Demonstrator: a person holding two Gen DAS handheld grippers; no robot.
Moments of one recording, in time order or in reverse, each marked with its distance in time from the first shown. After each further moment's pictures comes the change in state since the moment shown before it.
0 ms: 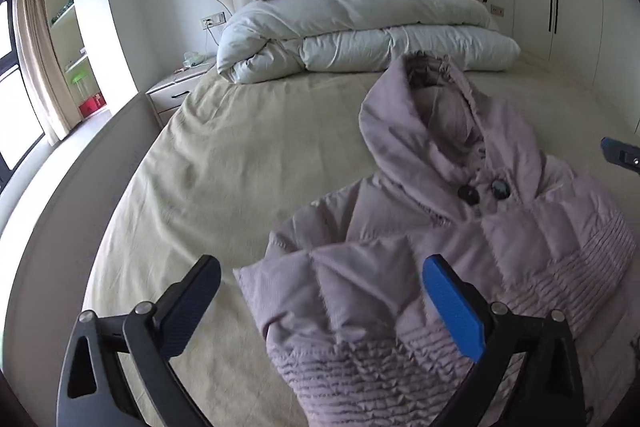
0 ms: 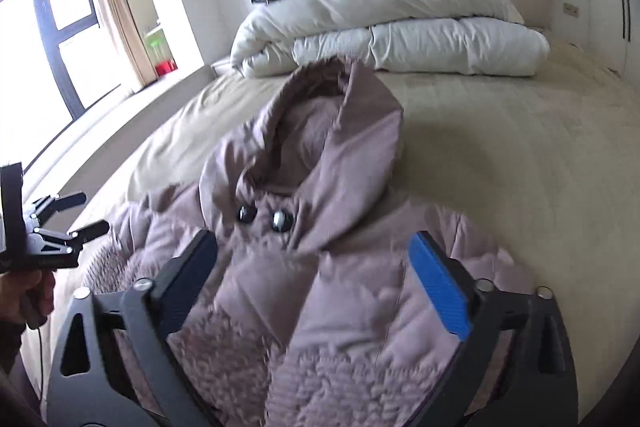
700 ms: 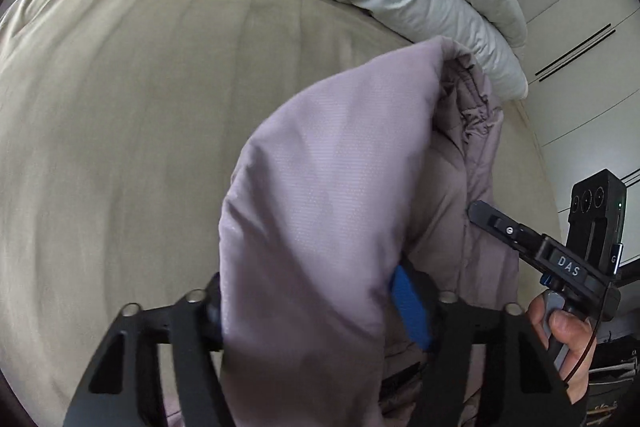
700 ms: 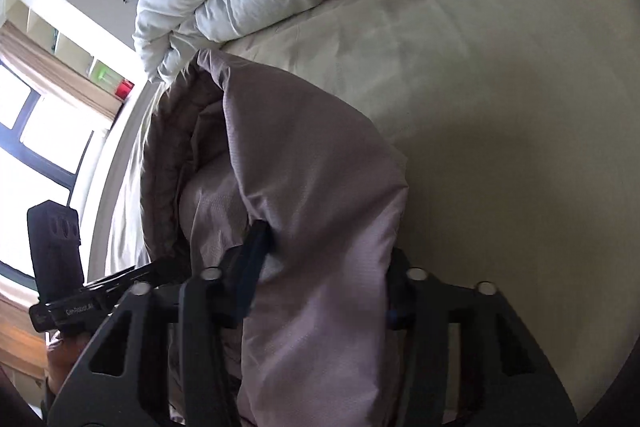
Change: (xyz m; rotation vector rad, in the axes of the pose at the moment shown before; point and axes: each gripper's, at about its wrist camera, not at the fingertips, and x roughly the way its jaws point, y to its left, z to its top) left arm 0.257 -0.034 0.142 -0.320 0.404 -0.432; right arm 0.239 -0.102 0.119 0.340 0.312 0.050
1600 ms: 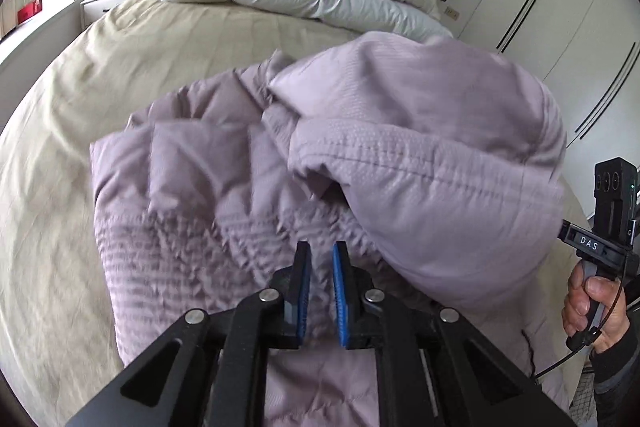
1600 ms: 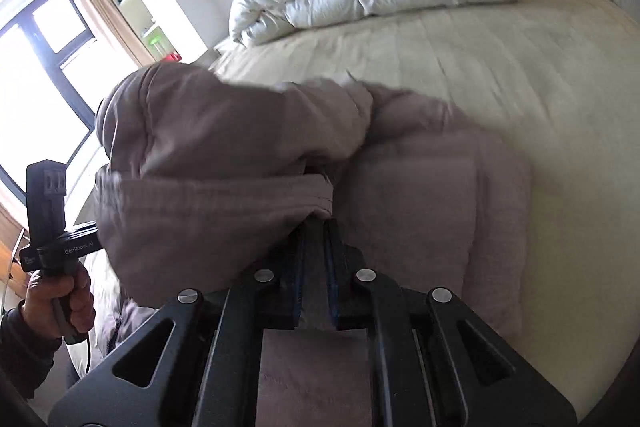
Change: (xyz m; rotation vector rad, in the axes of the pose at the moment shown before) left arm -0.152 -0.069 -0.300 0.169 -0.173 0.085; right arm -0.206 -0.003 -0.303 -0.183 -0.136 -0.019
